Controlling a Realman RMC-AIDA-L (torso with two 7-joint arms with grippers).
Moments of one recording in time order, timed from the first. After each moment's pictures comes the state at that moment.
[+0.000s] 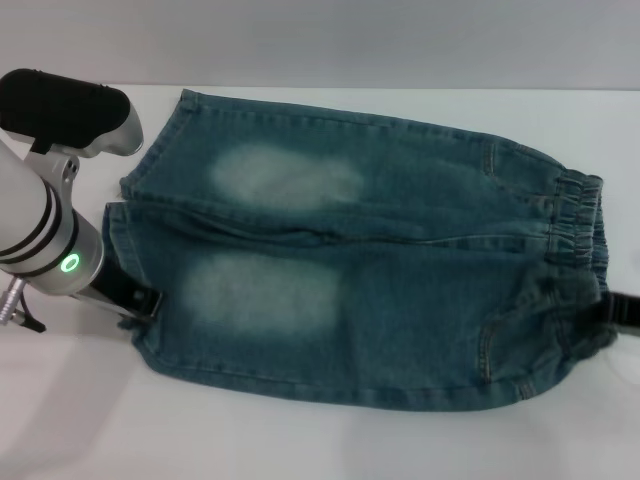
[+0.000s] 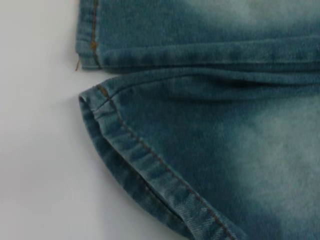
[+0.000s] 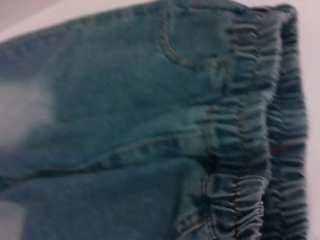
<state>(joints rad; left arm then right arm) -0.49 -2.06 -1.56 -1.40 2.81 -1.49 0.03 0.05 2.07 1.76 1.56 -2.40 1.26 -0.07</state>
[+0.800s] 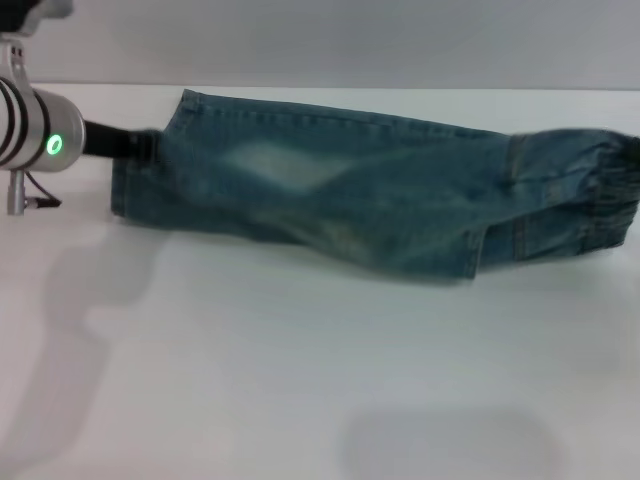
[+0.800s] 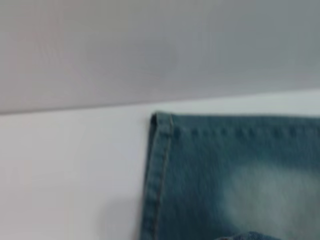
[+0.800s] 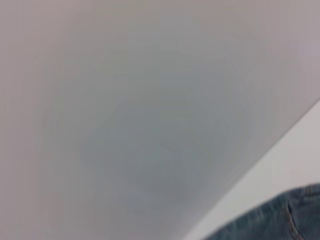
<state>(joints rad) -0.49 -2.06 -1.72 -1.36 2.76 -1.04 0.04 0.07 2.08 2.04 1.08 -1.41 1.04 -0.71</state>
